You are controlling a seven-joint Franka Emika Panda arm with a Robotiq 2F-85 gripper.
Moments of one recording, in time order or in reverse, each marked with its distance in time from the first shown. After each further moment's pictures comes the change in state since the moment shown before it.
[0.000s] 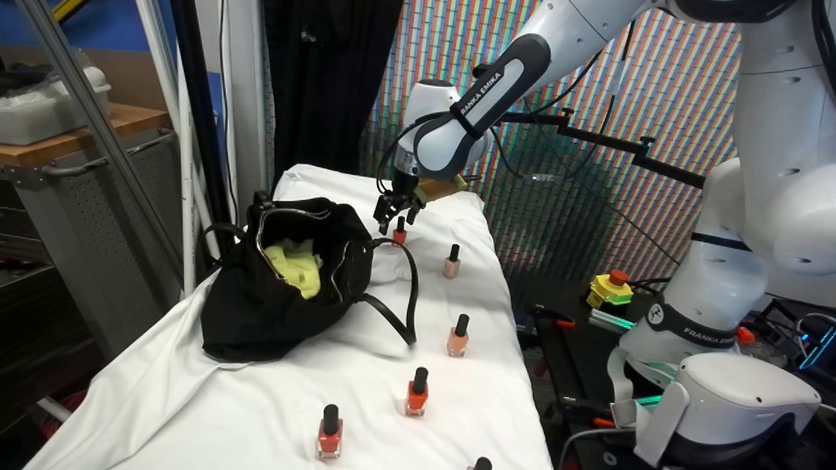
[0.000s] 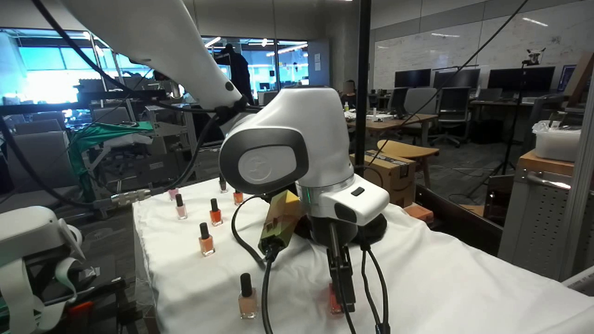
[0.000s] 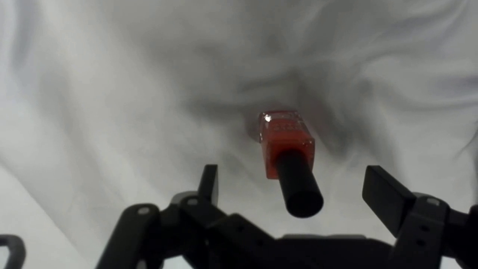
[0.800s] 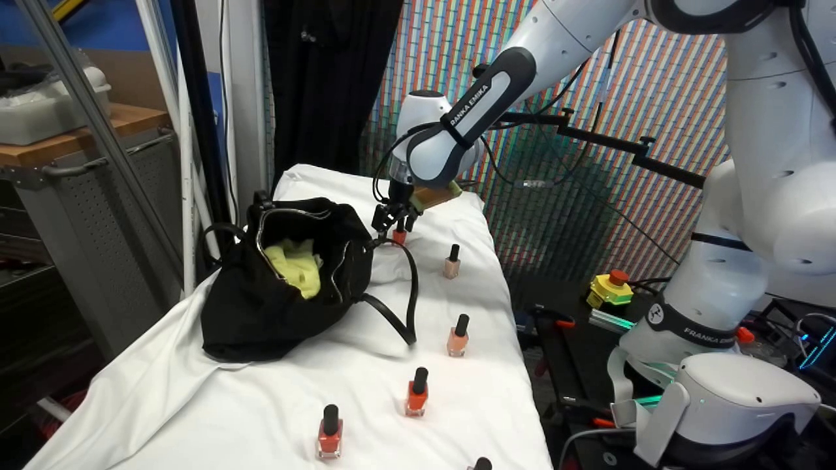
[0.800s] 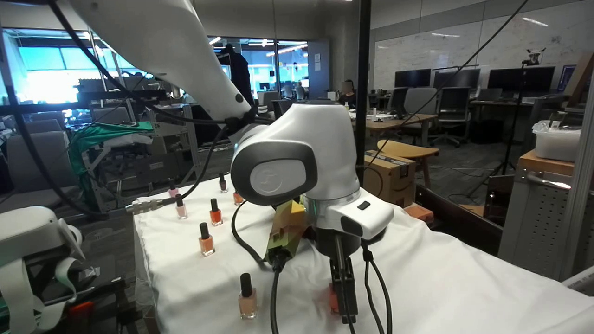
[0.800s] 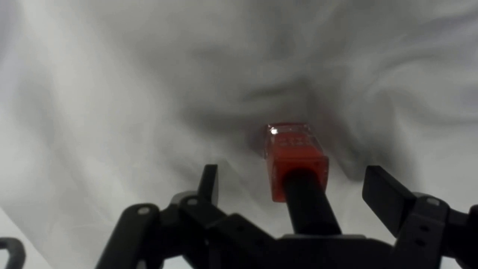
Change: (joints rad) arm 0.000 0.066 0.001 0.048 0.000 -0.025 0.000
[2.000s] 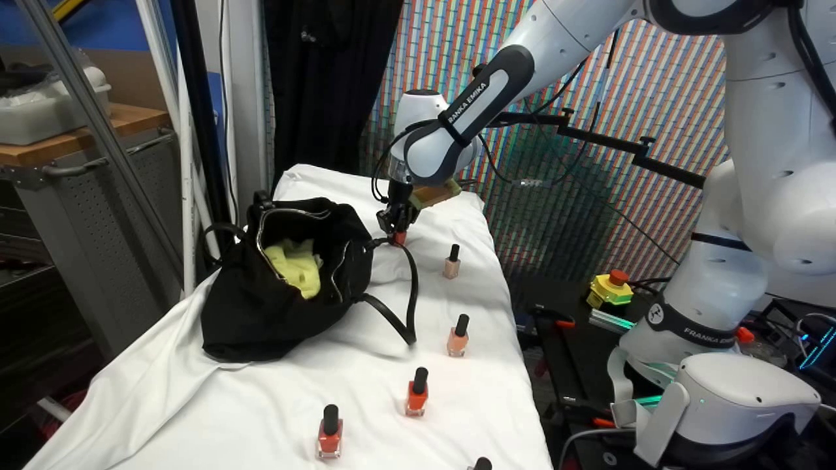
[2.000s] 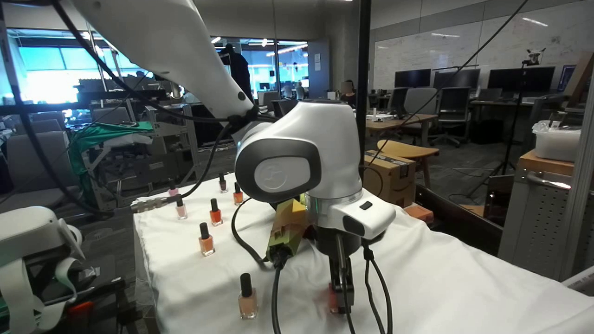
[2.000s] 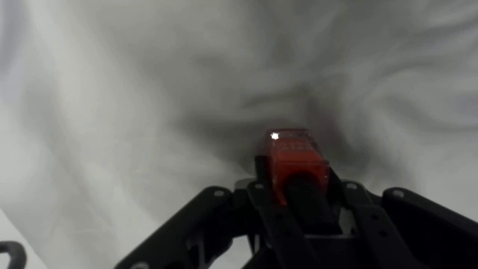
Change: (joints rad) arm 0.000 0.004 0.000 0.020 0.000 -0.052 -0.001
